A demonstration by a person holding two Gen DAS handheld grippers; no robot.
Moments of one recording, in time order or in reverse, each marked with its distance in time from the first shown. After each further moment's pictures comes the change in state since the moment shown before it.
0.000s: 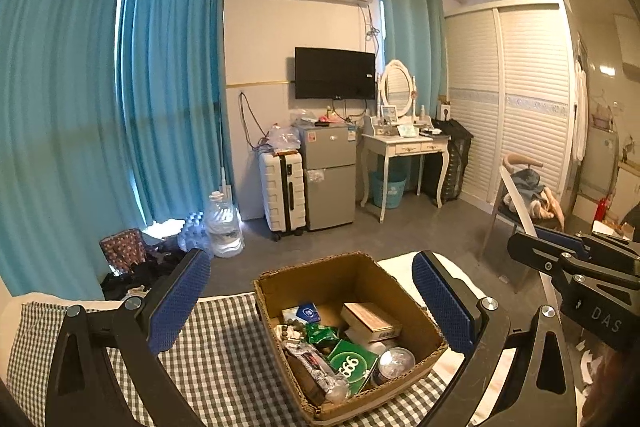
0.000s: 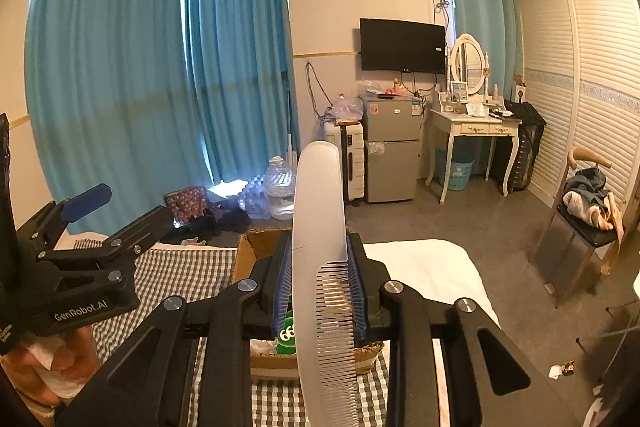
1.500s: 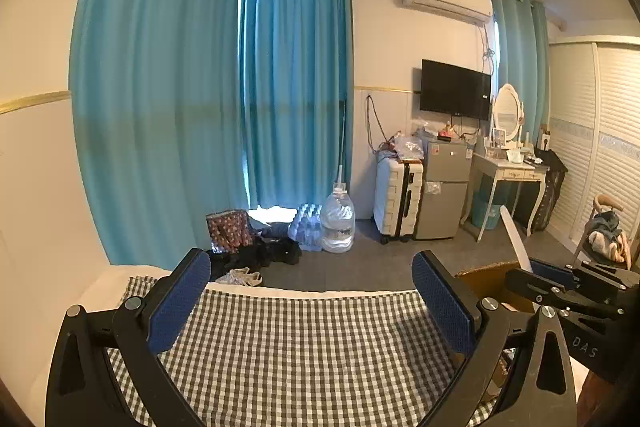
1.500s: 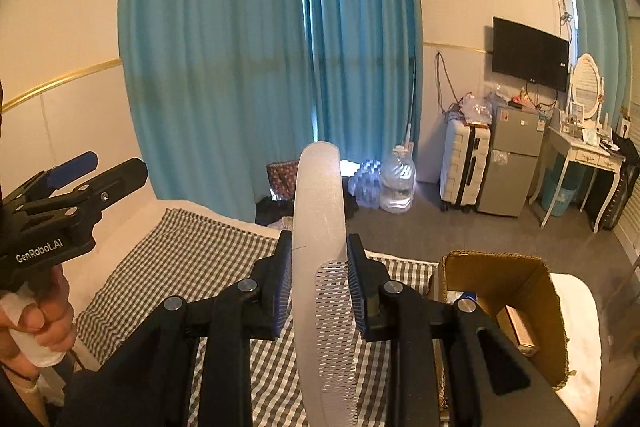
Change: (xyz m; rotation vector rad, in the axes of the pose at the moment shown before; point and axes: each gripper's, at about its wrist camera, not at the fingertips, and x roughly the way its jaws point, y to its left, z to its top) left arm -0.096 0.277 -0.017 -0.156 -0.012 0.325; right arm 0.063 0.253 0.007 -0.190 0.049 0.320
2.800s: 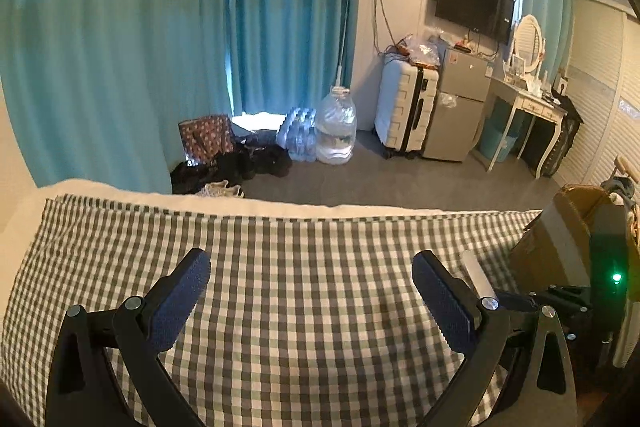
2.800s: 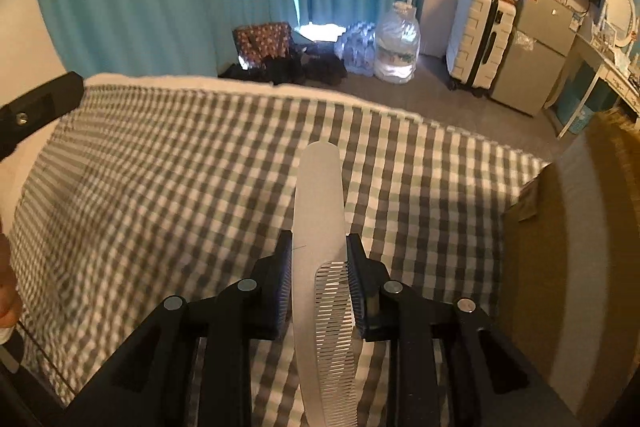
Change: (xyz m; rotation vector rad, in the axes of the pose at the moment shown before) left arm 0.263 0.030 -0.139 -0.020 0.323 -0.048; right arm 0.290 -0.050 -0.139 0.014 0.468 -0.040
